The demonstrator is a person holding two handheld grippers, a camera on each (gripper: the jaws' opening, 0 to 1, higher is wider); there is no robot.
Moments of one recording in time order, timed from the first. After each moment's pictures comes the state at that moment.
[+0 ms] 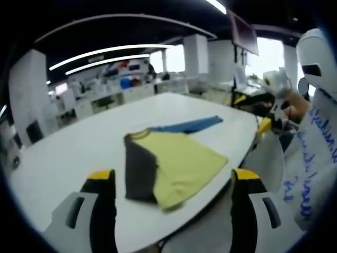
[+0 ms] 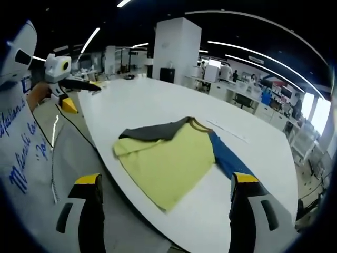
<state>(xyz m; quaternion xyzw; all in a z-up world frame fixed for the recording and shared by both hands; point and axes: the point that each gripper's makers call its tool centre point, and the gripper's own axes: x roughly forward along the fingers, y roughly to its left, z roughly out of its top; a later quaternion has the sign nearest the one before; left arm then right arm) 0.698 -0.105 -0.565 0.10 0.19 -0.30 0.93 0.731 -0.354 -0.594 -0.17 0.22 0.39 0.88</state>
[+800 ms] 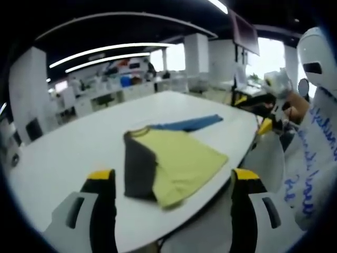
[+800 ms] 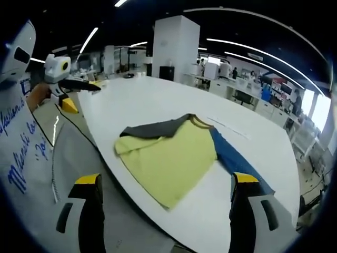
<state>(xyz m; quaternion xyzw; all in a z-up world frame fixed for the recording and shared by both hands) 0.696 -0.101 -0.572 0.09 0.20 -0.30 0.93 0.726 -0.353 -0.603 -0.17 0.23 0.39 0.88</state>
